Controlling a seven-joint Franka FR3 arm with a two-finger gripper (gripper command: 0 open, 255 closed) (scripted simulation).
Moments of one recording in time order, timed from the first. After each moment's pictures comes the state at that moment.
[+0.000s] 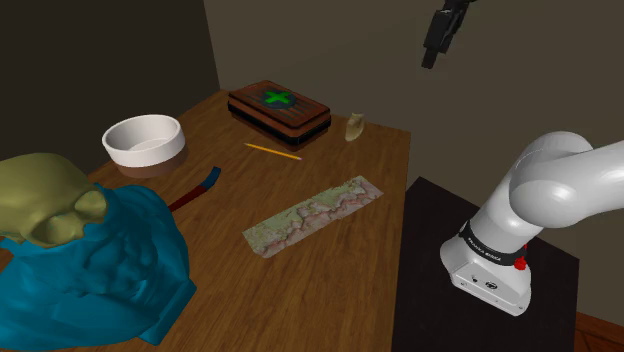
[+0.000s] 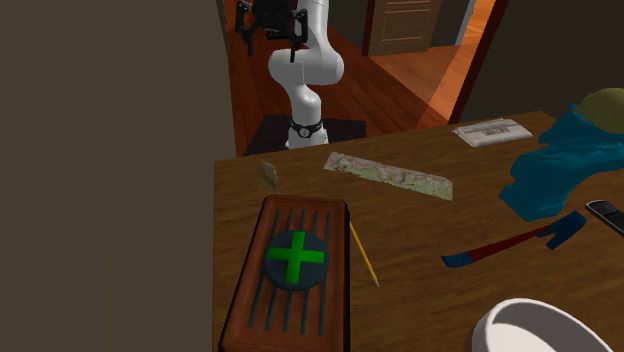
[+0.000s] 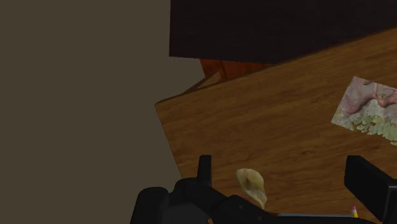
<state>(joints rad) -0.02 -0.82 0.01 -2.31 -0.11 1.52 -0.10</state>
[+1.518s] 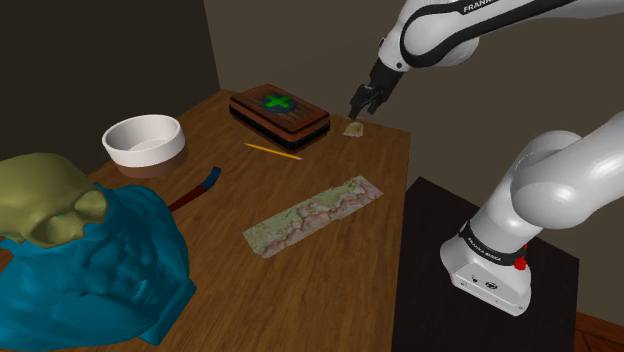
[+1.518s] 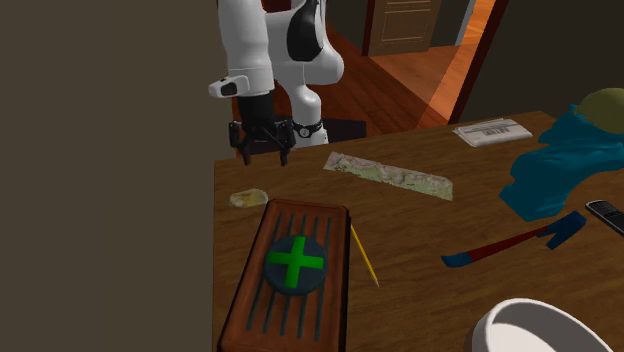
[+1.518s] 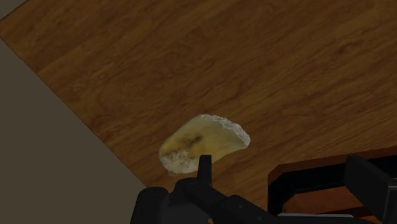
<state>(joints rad) 0.03 -0.49 -0.15 -2.67 0.12 2.45 -0.09</state>
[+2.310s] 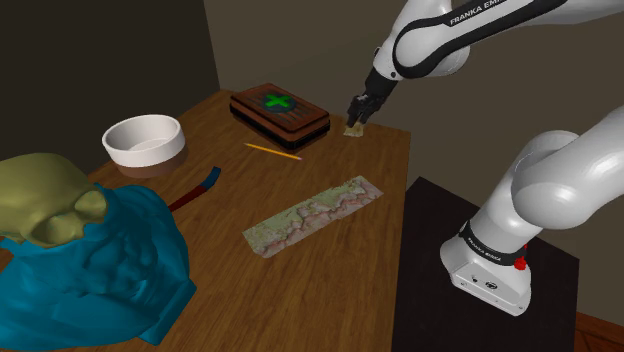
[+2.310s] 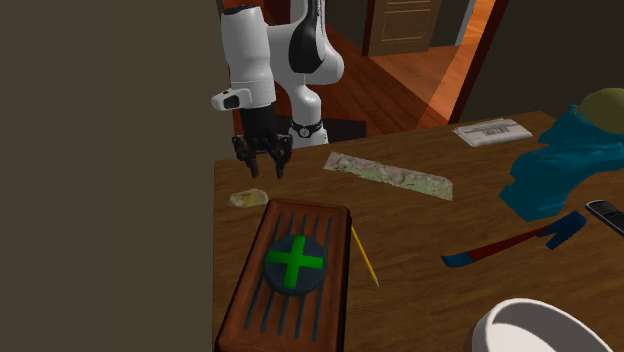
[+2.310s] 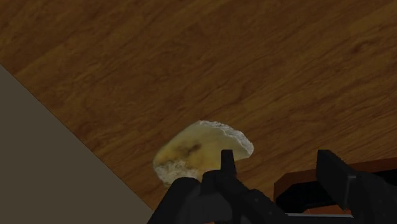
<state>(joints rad) 0.05 -0.43 -0.16 -2.69 0.14 2.52 -0.10</state>
